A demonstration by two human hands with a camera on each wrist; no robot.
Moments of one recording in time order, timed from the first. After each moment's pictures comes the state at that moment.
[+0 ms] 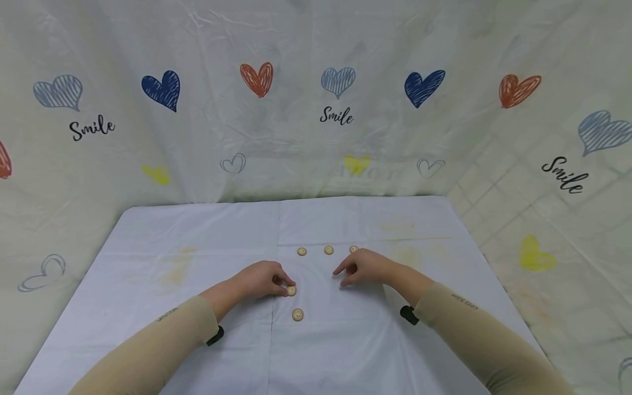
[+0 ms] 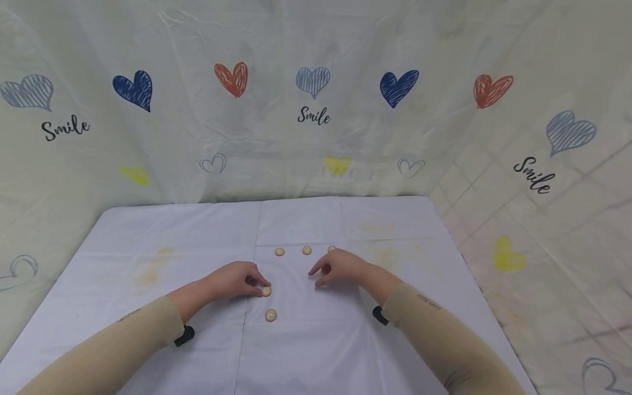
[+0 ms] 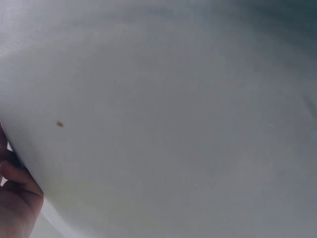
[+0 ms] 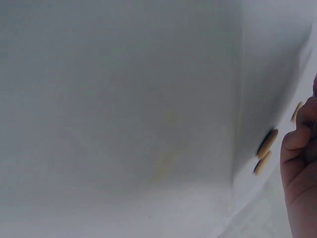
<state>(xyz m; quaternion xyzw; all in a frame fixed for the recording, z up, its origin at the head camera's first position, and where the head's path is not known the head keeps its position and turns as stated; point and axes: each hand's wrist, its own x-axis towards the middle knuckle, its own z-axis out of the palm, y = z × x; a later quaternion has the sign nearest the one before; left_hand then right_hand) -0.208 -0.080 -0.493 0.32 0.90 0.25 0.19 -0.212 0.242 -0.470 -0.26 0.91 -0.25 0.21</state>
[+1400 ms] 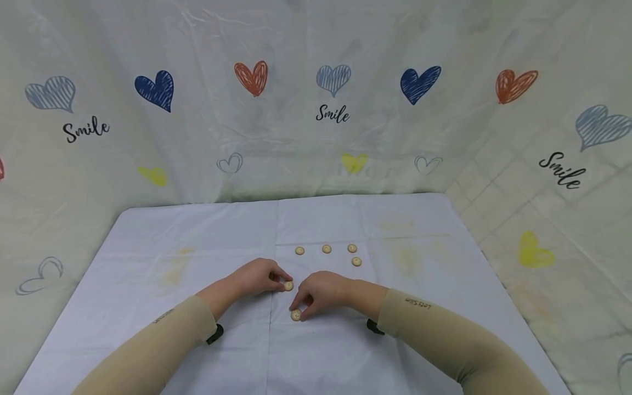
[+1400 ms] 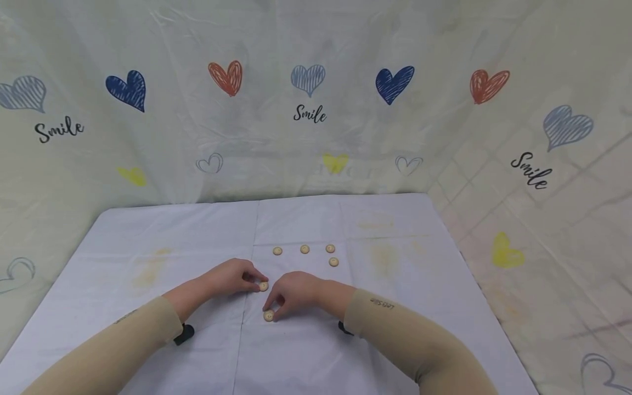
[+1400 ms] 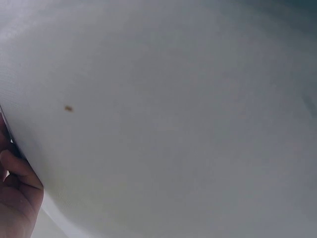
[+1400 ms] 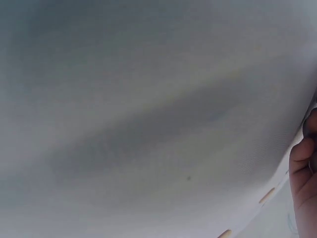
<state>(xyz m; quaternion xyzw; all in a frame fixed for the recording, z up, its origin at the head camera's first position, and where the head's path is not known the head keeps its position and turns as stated) -0.215 -0.081 -0.494 0.30 0.89 0.27 0.20 -0.182 0.147 -0.485 -0.46 0.85 -0.14 0.21</state>
